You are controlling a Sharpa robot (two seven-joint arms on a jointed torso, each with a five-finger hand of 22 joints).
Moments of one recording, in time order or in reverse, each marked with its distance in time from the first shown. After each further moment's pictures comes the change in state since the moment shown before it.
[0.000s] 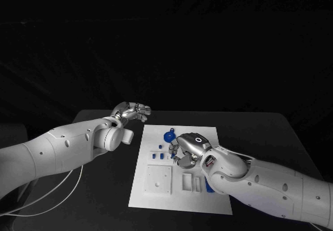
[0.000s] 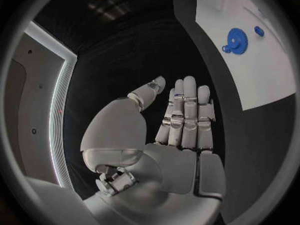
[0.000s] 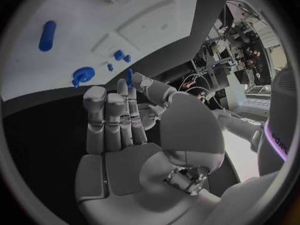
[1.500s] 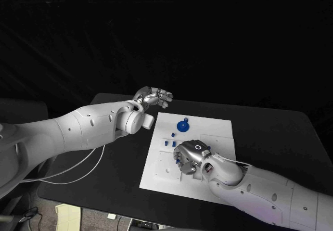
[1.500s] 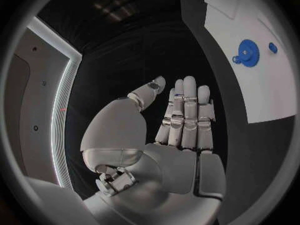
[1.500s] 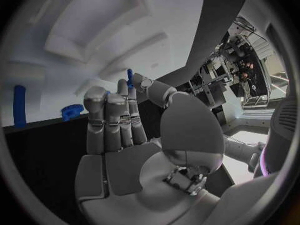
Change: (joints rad) left arm 0.008 0.036 0.000 0.012 0.004 0.000 0.001; left_hand 0.000 0.000 0.000 0.000 0.000 0.000 0.000 0.003 -0.001 -0.001 -0.001 0.000 0.000 0.000 0.000 -0.004 0.003 -0.001 0.000 0.000 -0.004 0.001; right arm -0.090 0.129 -0.050 -0.147 -0.108 0.036 -0.015; right_hand -0.007 0.001 0.003 -0.003 0.000 -0.002 -0.002 -0.007 0.000 0.000 0.000 -0.001 0.001 0.000 0.000 -0.001 0.000 0.000 0.001 0.001 0.000 0.000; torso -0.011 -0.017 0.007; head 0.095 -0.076
